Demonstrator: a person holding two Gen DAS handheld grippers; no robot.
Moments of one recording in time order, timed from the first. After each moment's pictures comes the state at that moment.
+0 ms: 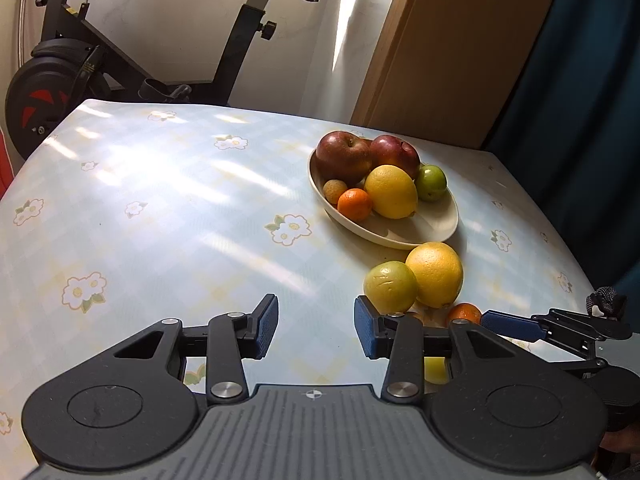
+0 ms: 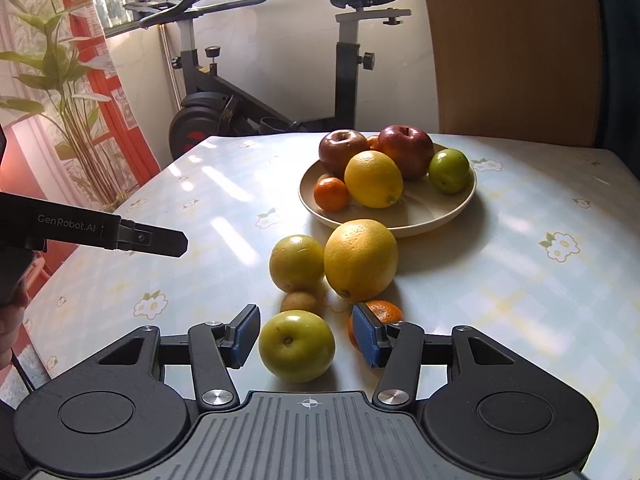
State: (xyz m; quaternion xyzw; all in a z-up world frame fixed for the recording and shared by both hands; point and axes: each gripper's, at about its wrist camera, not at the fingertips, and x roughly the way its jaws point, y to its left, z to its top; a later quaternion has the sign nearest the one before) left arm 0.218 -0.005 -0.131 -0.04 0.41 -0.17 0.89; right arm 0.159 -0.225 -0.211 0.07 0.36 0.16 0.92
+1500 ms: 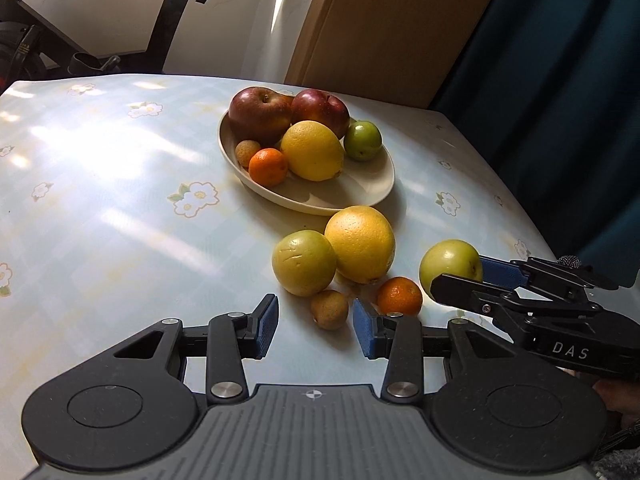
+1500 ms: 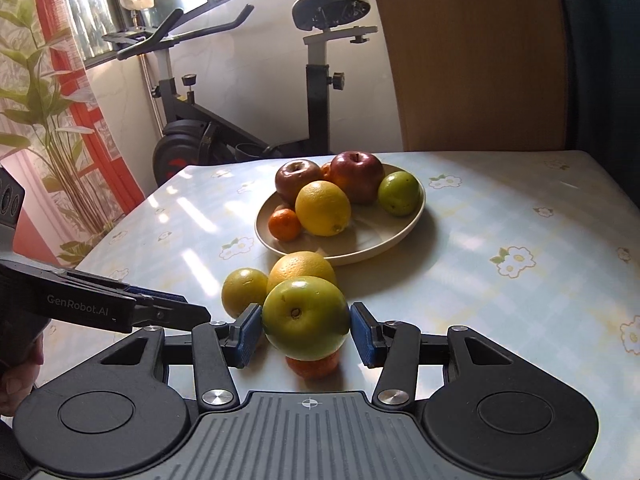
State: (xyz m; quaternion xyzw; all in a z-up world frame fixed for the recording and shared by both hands) left arm 0.226 -0.056 -0.150 -0.03 0.45 -0.26 0.86; right arm 0.167 -0.283 -0.197 0.09 0.33 0.13 0.93
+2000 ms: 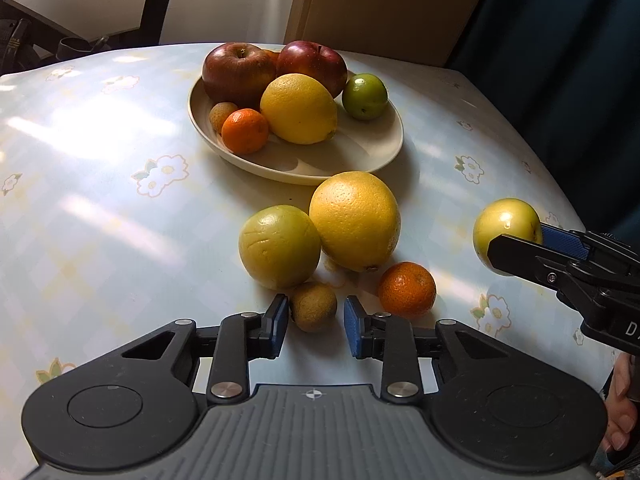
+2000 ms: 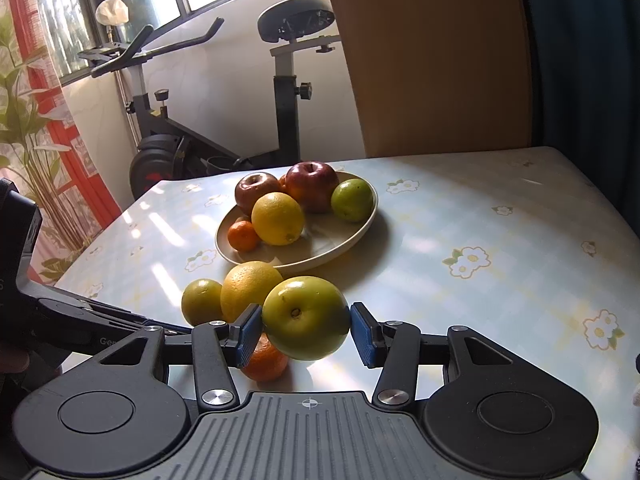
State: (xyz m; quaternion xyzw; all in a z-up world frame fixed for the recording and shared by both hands) left arm 0.240 -0.094 -0.177 0.01 0.49 -0.23 0.84; right arm 0.164 -0.309 -0.204 0.11 0.32 0.11 0.93
